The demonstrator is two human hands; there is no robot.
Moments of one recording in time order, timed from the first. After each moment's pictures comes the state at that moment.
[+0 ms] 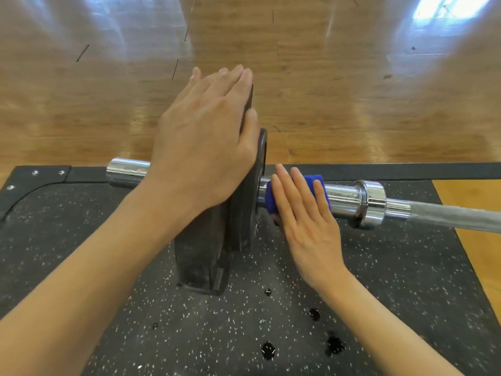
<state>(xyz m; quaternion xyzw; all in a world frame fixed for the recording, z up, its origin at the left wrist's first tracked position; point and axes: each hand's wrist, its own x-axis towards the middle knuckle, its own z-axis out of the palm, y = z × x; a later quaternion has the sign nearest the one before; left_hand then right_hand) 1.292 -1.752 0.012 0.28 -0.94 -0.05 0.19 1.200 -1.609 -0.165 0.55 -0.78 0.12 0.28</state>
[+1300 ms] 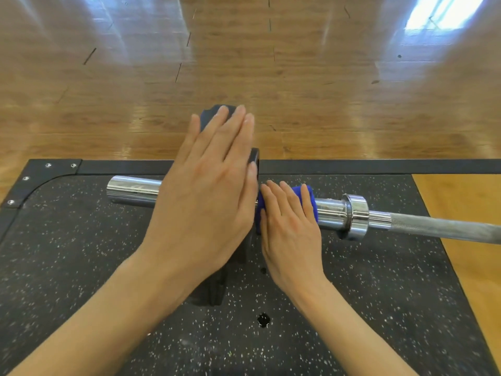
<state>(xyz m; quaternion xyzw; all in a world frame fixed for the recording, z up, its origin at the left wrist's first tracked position) 1.351 -1.685 0.010 0.23 -0.94 -0.02 0.23 1.259 -1.593 -0.120 0.48 -0.84 0.21 0.12</state>
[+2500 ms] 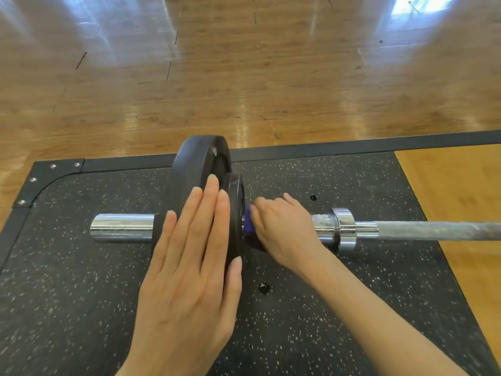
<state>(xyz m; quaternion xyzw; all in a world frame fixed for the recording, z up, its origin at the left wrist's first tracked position) 1.446 -1.602 -0.010 0.24 -0.95 0.00 0.19 1.275 -1.570 -0.067 0.54 -0.84 0.03 -0.11</state>
